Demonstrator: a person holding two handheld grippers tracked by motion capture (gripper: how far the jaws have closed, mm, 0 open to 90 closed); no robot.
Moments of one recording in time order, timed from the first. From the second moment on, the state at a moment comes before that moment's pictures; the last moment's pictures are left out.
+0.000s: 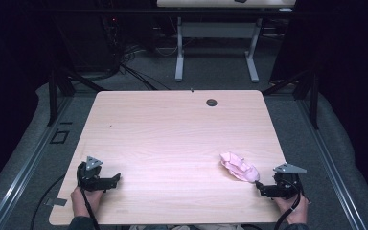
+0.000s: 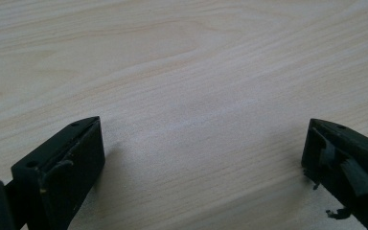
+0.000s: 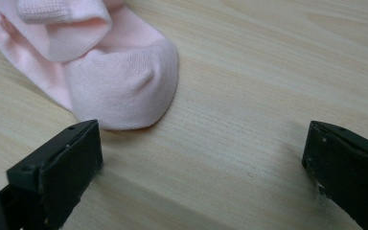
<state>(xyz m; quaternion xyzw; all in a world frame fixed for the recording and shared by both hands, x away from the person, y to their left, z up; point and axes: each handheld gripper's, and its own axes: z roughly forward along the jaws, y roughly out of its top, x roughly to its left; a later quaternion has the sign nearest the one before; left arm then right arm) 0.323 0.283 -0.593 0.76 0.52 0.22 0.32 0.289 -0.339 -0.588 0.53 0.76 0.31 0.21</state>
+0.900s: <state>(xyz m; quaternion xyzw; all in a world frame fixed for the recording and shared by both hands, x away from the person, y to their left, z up) 0.323 0.282 -0.593 0.76 0.52 0.22 0.32 0.293 -0.338 -0.559 0.53 0.76 0.32 0.20</state>
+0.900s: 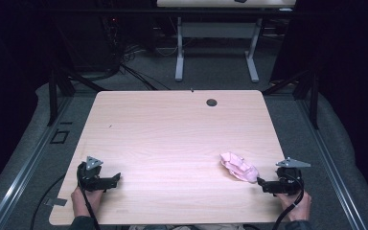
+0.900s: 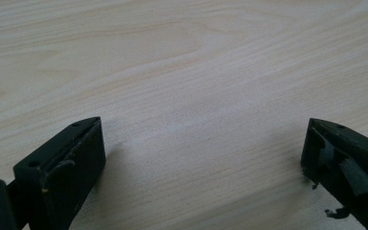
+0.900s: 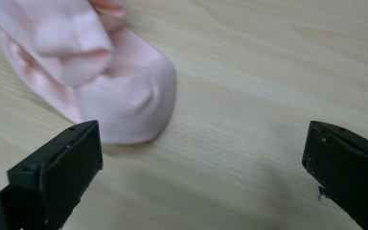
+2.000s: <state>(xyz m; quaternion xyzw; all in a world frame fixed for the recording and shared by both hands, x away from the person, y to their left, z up) 0.323 0.283 -0.593 0.75 0.53 0.22 0.32 0.350 -0.238 -0.531 0.43 0.83 0.28 0.19</state>
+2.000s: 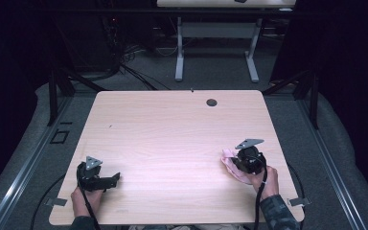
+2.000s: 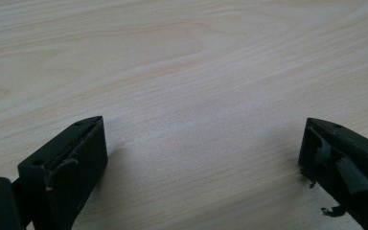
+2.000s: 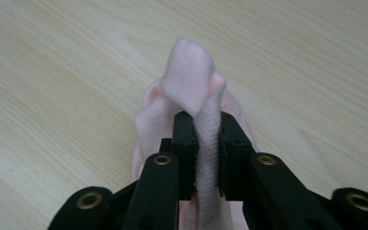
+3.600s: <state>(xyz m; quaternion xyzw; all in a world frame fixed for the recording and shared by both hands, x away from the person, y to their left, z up) 0.323 0.283 -0.593 0.75 0.53 0.22 0.32 0.286 -0.137 -0.486 0.28 0.86 0.43 0.04</state>
